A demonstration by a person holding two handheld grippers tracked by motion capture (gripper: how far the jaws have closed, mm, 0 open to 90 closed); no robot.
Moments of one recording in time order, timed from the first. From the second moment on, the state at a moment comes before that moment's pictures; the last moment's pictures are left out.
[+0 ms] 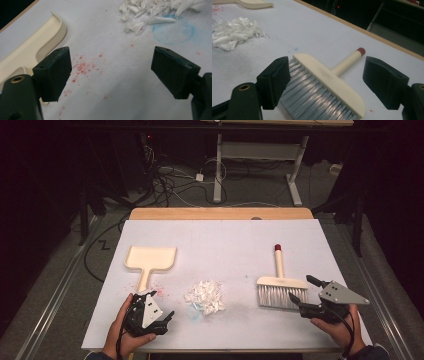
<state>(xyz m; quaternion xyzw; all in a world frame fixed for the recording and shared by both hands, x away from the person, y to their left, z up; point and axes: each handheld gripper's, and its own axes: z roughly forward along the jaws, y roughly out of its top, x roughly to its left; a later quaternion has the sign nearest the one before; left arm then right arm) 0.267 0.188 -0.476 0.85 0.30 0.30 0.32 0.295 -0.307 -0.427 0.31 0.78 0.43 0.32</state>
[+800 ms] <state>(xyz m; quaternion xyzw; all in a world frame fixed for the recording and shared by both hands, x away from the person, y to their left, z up) 0.266 0.188 -0.477 0.85 0.29 0.30 0.32 0.282 -0.303 -0.437 0.30 0.78 0.42 0.34</state>
